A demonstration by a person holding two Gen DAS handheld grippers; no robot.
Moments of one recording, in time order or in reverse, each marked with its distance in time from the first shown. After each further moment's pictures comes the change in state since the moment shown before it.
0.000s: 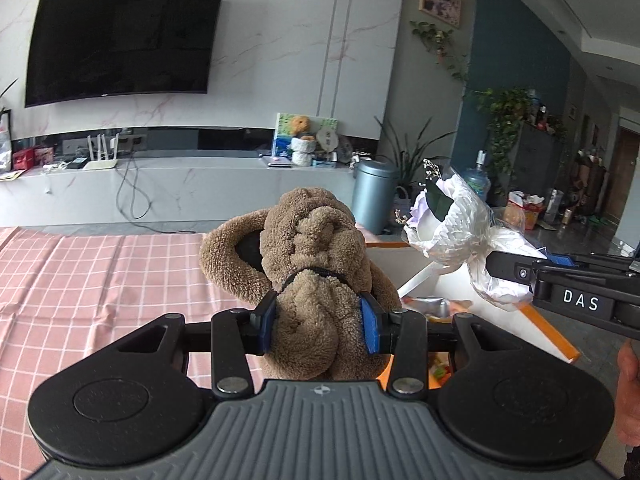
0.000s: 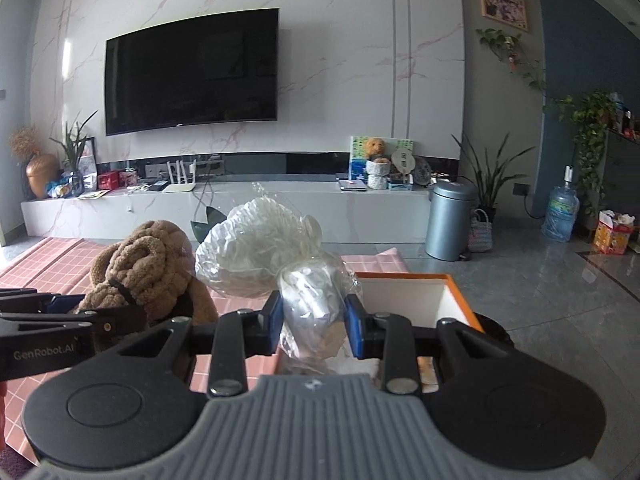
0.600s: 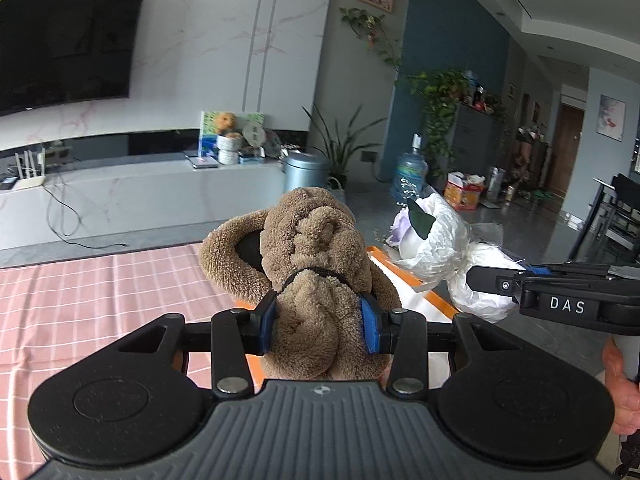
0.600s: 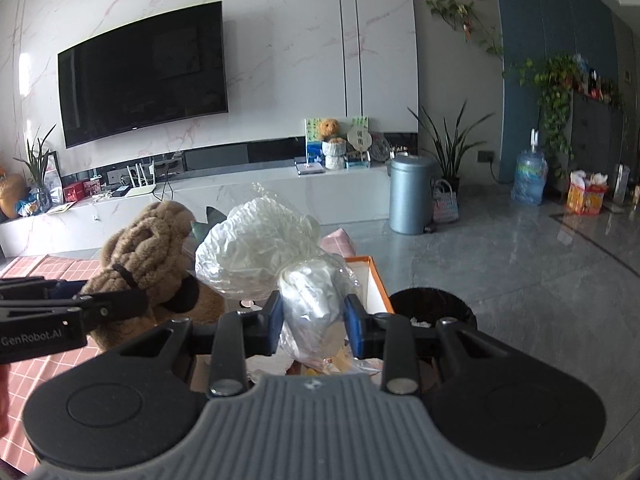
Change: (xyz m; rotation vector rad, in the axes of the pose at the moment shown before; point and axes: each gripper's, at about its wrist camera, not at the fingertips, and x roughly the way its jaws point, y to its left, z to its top) left arm 0.056 -0.055 0.019 0.092 0.036 -0.182; right arm 0.006 -0.092 0.008 0.107 0.057 -0.074
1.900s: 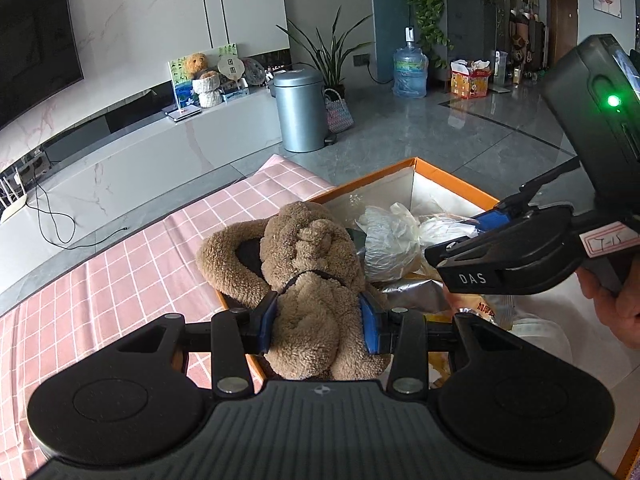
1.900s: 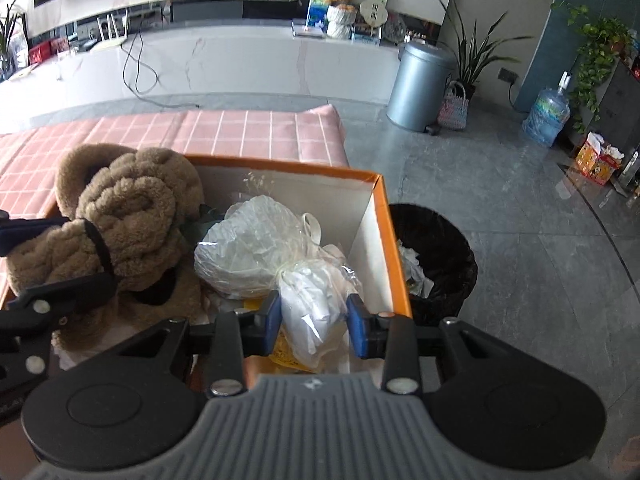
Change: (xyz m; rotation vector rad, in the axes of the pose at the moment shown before) left arm 0.126 -0.011 -0.008 0.232 0.264 0.072; right arm 0.215 -0.013 0.003 -0.180 0.426 -0.082
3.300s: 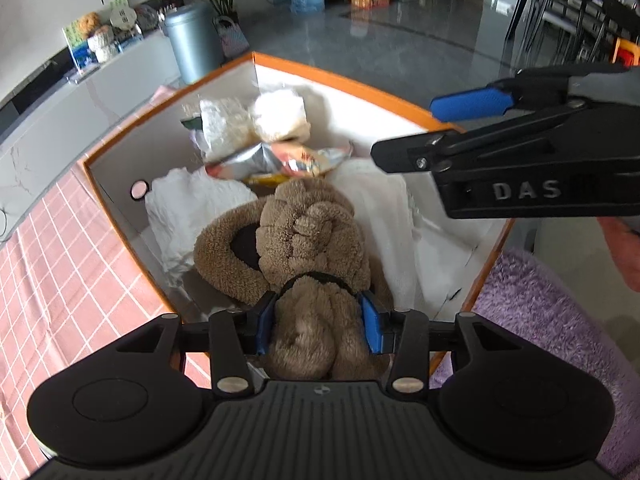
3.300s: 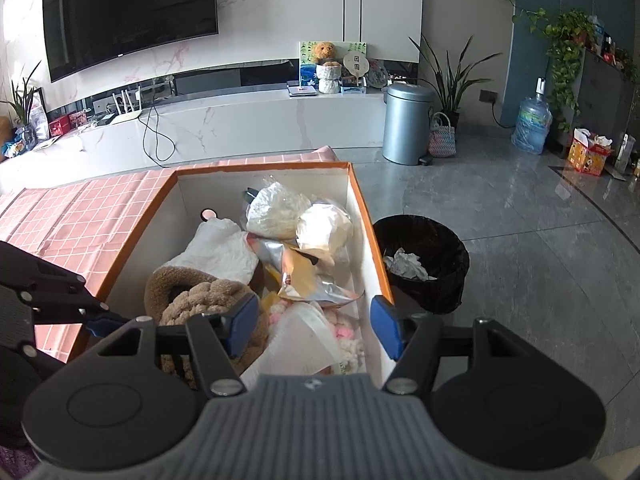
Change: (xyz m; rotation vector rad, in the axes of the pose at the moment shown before) left arm -0.025 -0.057 -0.041 0.186 0.276 -0.221; right arm -0.129 -0.015 -0.106 0.131 -0.198 0.068
